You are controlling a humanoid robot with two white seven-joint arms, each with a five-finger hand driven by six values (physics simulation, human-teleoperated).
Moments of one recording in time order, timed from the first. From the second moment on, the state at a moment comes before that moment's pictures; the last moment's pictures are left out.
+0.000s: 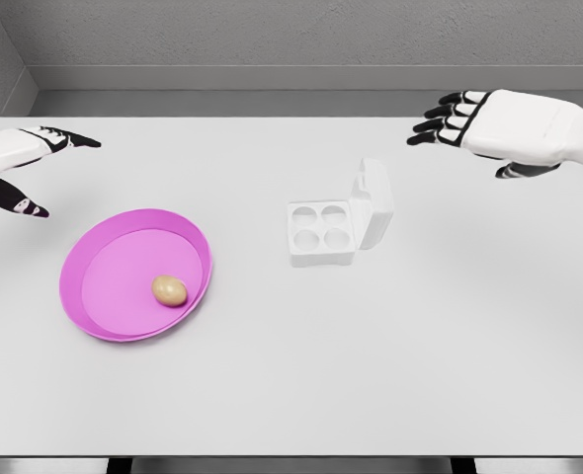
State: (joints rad) left arm -0.67 0.95 -0.61 -1.17 -0.13 -0.61 -0.47; right arm -0.69 -0.90 0.45 -1.65 0.43 -0.61 0.61
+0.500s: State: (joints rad) left arm -0.67 0.93 -0.80 -1.39 -0.13 -0.61 -0.47; right arm -0.55 -0.96 0.34 -1.63 0.42 -0.61 0.61
